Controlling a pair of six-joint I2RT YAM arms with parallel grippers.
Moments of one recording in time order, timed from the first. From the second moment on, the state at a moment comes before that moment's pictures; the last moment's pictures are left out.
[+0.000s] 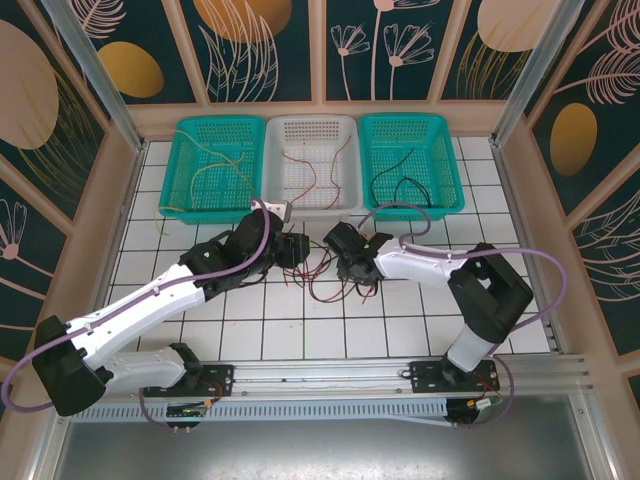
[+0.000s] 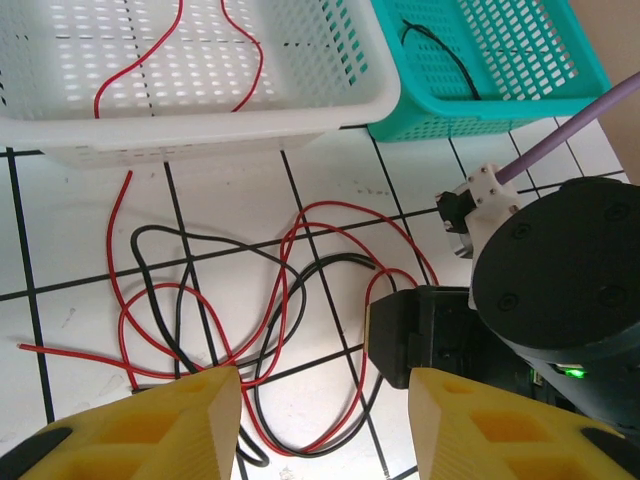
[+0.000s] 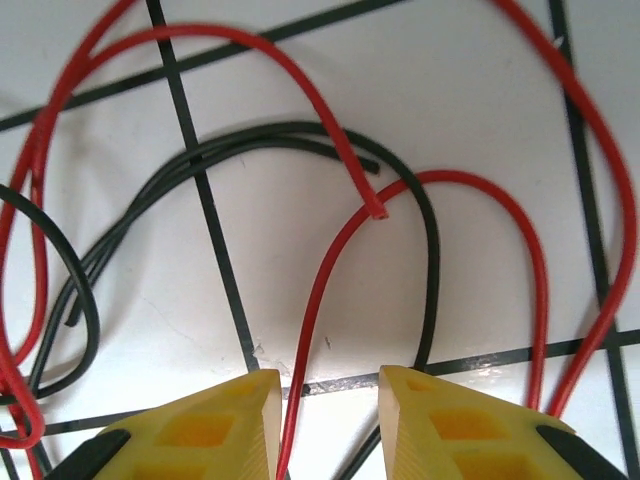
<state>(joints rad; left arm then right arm) -0.86 1.17 0.99 -0.50 -0.13 -0.65 0.84 1.64 0.97 -0.59 0.22 1.02</state>
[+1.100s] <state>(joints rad) -0.86 1.19 1.02 -0.43 -0.06 -0.64 0.65 1.54 0.78 -0.51 0.14 0.88</state>
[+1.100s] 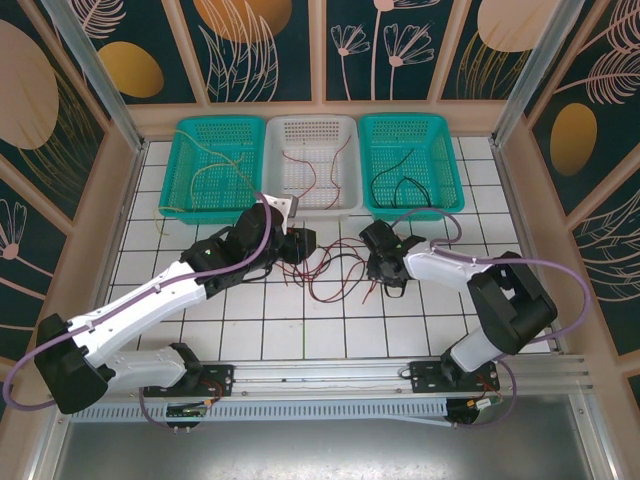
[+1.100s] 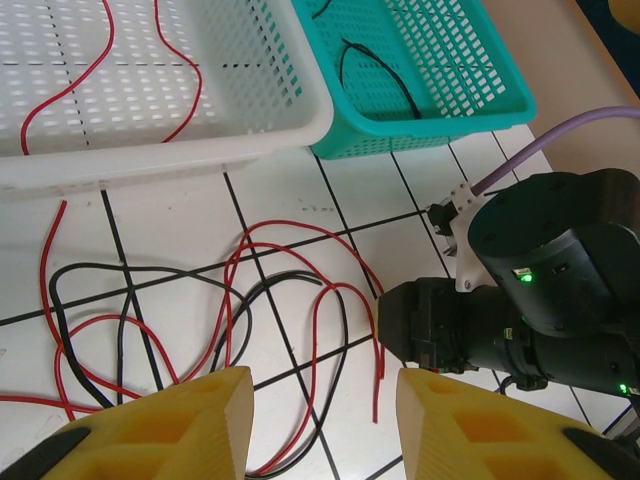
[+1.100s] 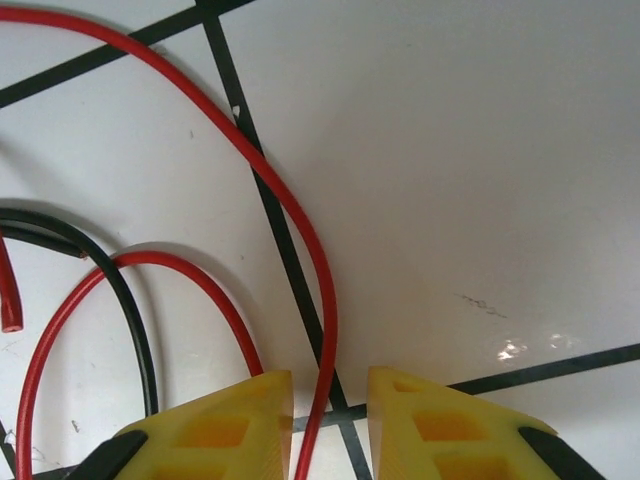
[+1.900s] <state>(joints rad) -0.85 1.29 1.14 -0.38 -0.07 -0.50 0.83 1.16 0.98 -0.69 0.44 0.69</state>
